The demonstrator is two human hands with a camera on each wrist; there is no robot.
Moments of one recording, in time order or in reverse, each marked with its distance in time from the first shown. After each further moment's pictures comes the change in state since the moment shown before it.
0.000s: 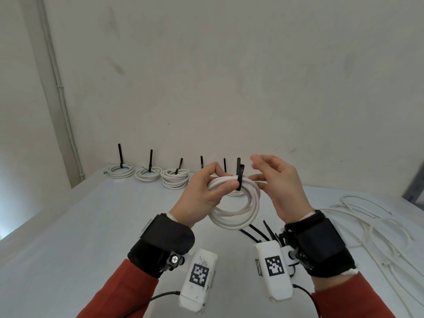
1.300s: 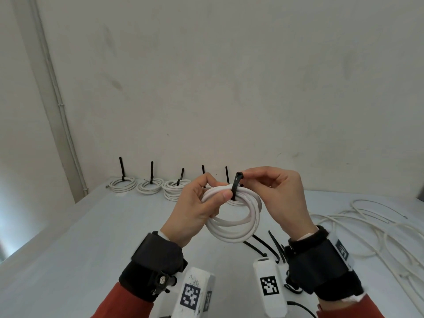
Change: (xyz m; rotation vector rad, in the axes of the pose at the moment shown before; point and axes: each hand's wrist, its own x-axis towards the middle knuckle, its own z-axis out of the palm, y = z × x) left_hand 0.001 0.002 -0.005 -0.075 -0.005 0.038; right_hand -0.003 0.003 -0.005 -0.078 -0.128 -0.367
